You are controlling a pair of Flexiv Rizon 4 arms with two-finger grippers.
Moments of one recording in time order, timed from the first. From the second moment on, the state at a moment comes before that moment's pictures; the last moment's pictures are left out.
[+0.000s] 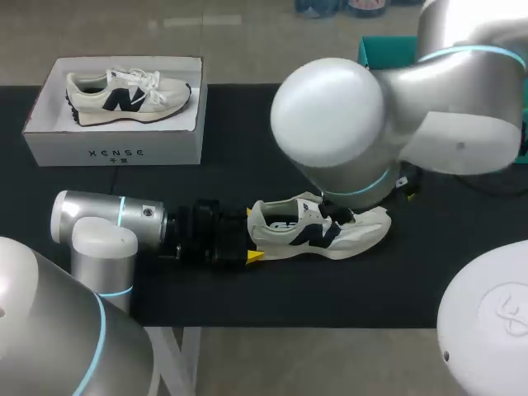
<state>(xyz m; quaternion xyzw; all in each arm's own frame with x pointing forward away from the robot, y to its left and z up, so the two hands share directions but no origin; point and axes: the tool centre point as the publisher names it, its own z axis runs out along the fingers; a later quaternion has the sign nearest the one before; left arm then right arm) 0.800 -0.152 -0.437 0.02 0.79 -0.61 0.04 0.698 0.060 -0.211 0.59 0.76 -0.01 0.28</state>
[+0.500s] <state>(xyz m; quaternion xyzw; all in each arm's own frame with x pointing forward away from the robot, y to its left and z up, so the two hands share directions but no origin) 0.800 -0.152 -0.437 0.02 0.79 -0.61 0.04 0.770 0.050 -0.255 0.59 0.76 -0.07 0.26</state>
